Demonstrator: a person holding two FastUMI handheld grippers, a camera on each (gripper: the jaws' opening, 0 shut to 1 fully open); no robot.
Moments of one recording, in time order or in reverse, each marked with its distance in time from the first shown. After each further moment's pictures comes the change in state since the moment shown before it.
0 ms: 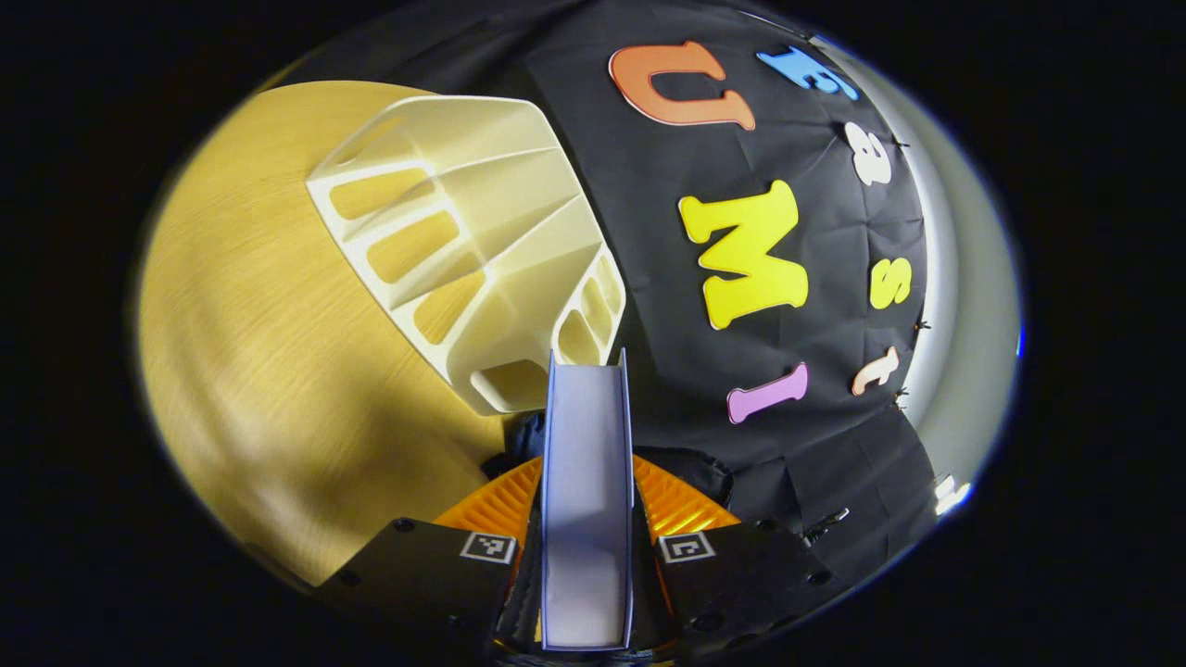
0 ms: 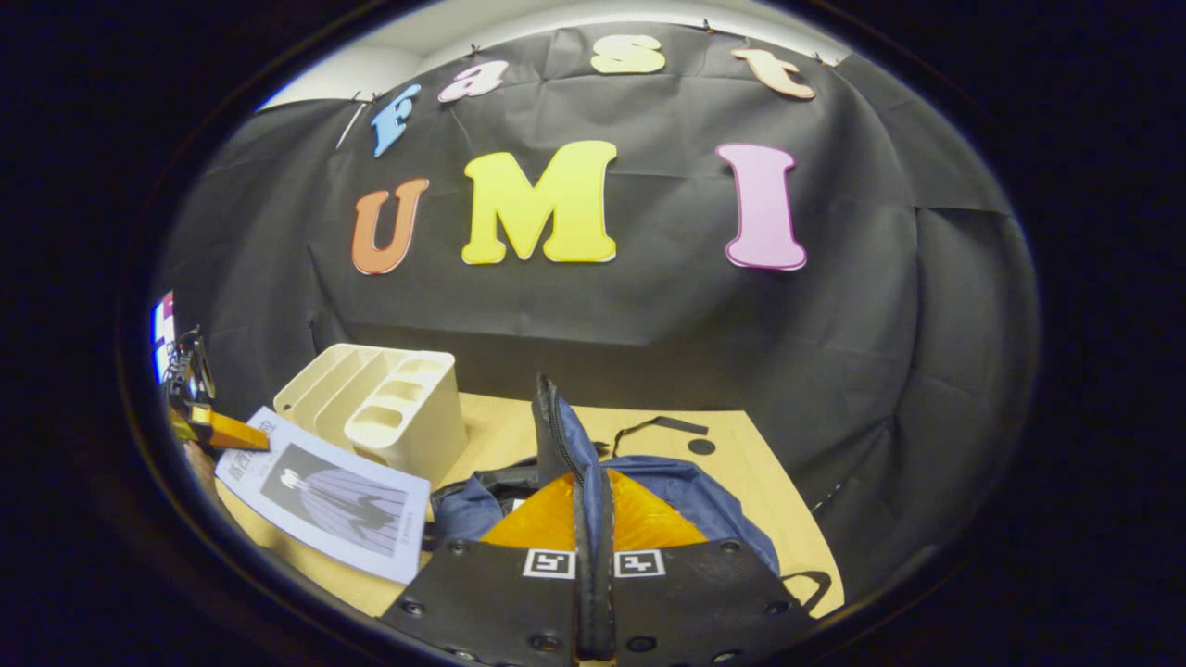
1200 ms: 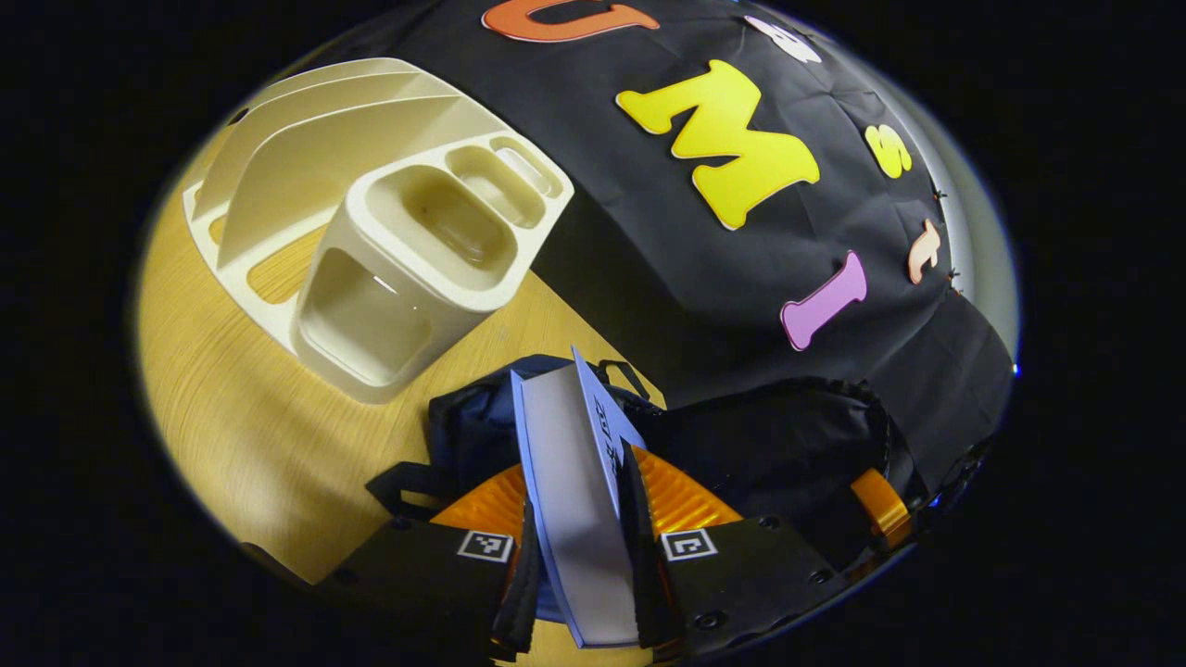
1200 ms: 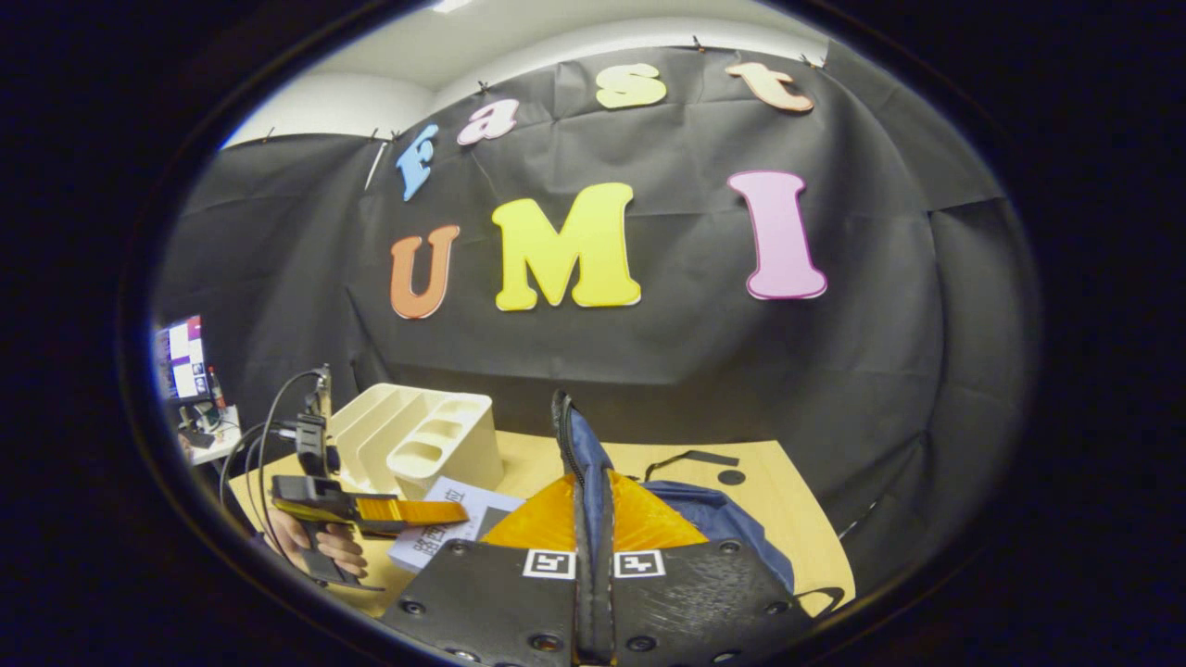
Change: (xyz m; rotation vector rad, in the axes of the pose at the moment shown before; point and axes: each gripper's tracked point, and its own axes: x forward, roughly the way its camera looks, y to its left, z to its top) left arm 0.168 -0.006 -0.092 0.337 0.035 0.141; right arm -0.016 -0.002 0.023 0.036 -0.130 0.142
